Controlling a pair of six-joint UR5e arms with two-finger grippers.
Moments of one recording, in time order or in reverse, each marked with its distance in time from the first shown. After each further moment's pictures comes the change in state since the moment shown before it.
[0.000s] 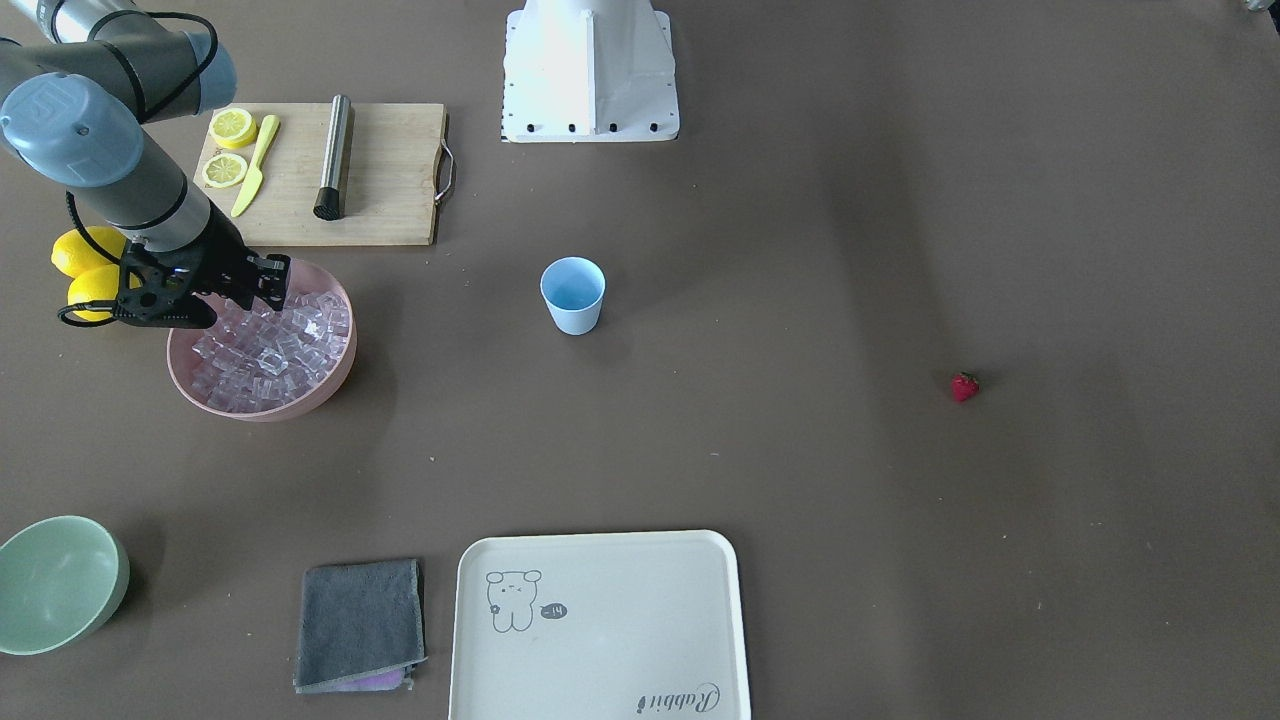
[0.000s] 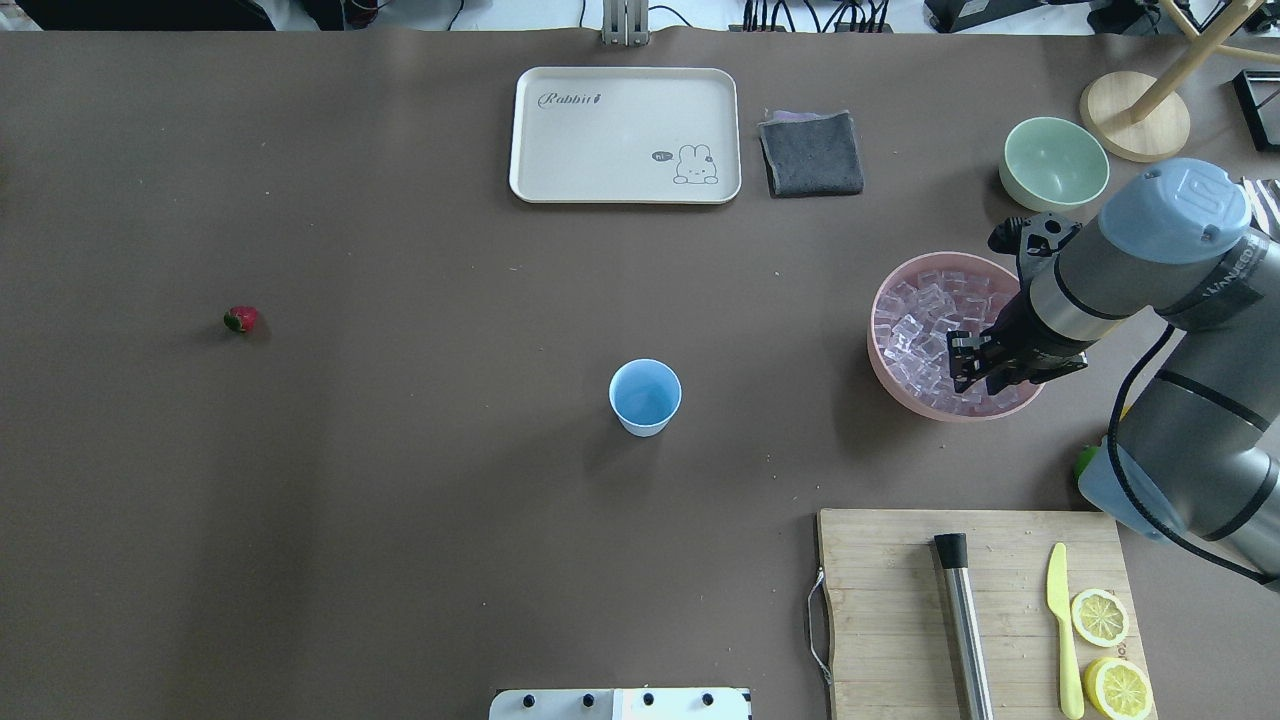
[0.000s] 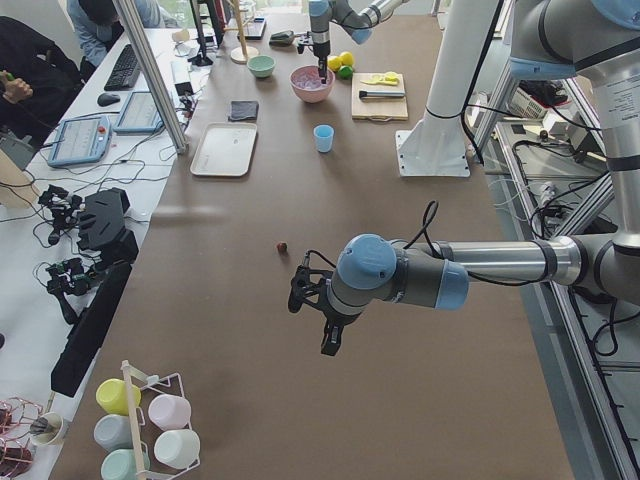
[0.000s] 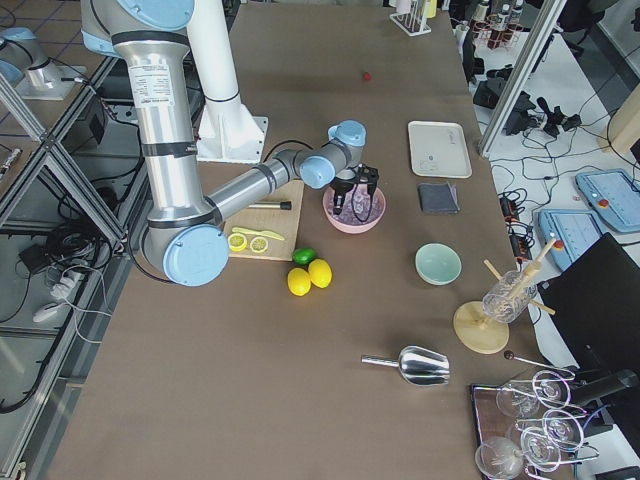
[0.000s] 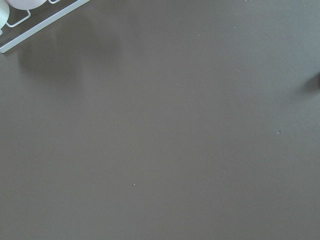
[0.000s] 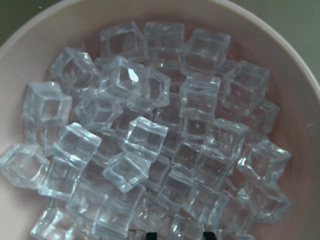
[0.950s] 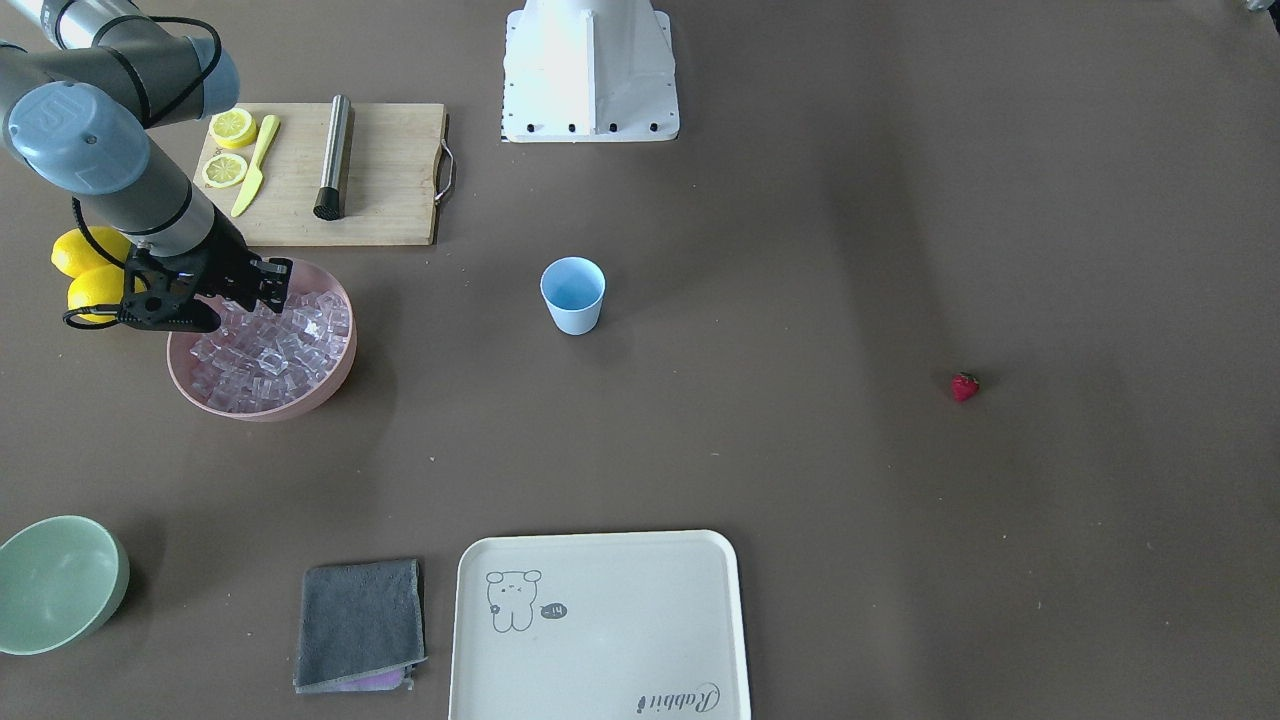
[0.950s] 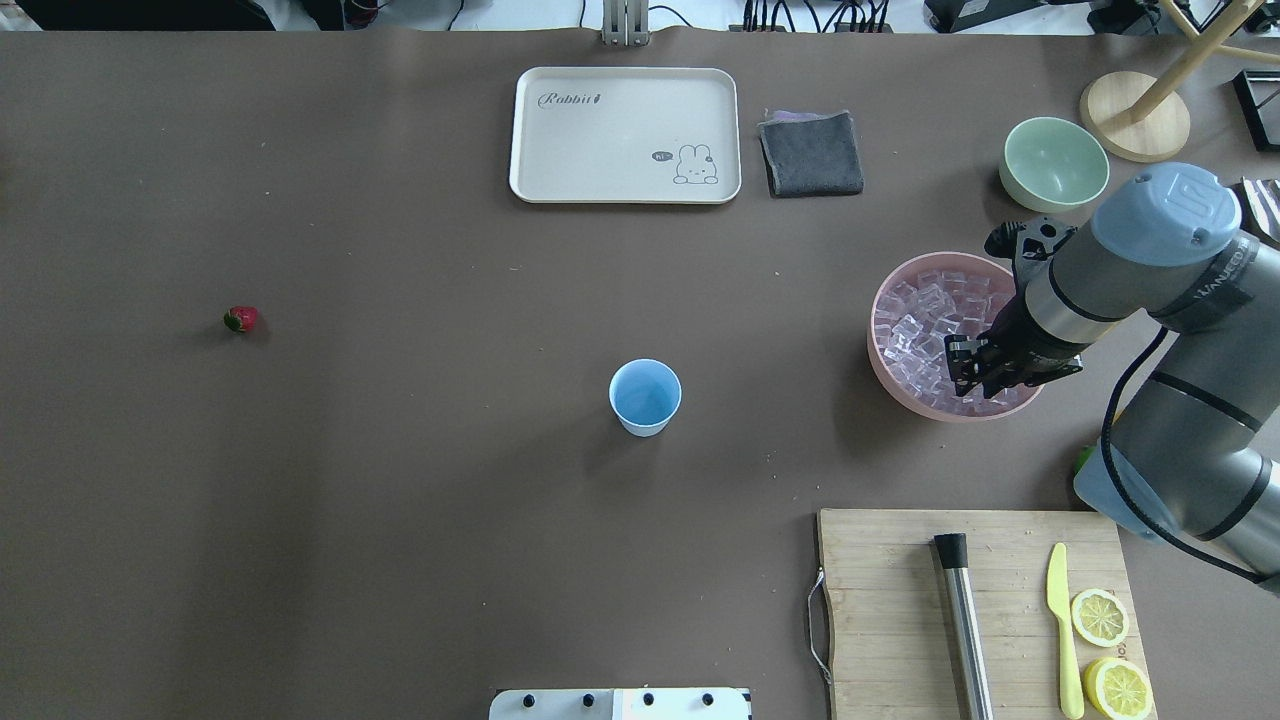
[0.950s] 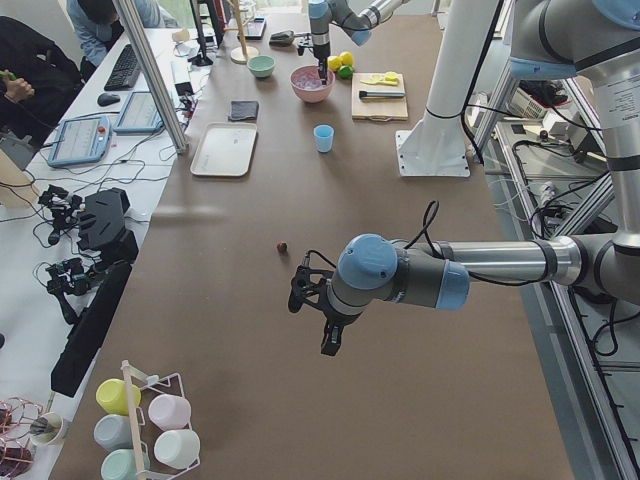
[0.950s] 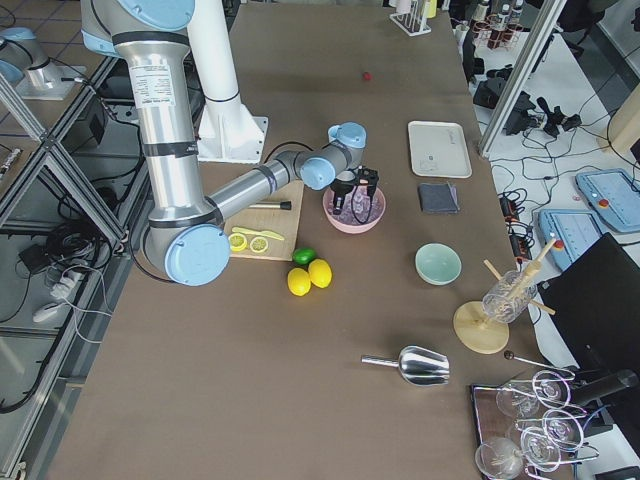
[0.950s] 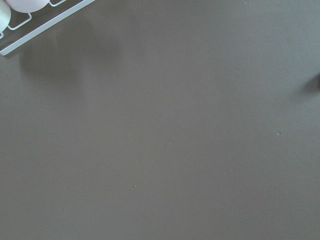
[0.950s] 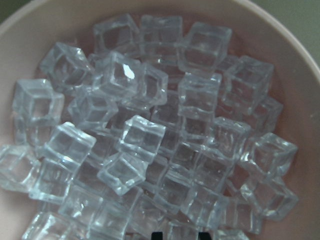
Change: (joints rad) left arm -0.004 0.000 -0.002 -0.002 0.000 0.000; right arm -0.005 0.004 -0.014 0.000 0.001 0.000
